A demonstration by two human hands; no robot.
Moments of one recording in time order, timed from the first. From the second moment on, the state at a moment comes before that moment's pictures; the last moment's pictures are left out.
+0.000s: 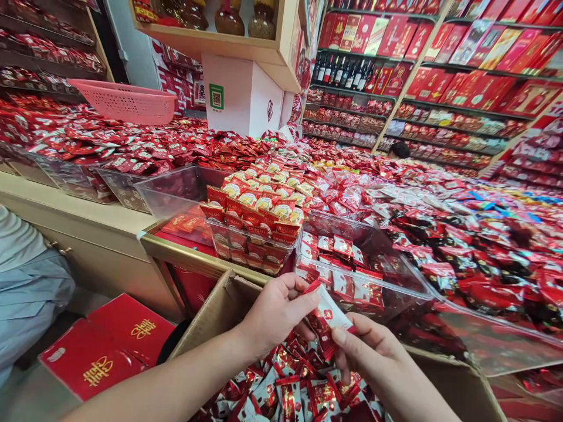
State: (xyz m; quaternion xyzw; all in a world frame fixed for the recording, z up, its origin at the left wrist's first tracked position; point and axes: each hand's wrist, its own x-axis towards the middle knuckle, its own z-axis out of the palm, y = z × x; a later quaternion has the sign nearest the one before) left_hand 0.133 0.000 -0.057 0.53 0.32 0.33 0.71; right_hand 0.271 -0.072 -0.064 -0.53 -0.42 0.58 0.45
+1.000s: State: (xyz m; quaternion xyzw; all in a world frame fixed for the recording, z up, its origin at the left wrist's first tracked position) left_hand 0.132 -0.006 -0.077 0.65 0.28 0.24 0.66; right_hand 0.327 0.075 -0.009 -0.66 -0.72 0.22 0.05
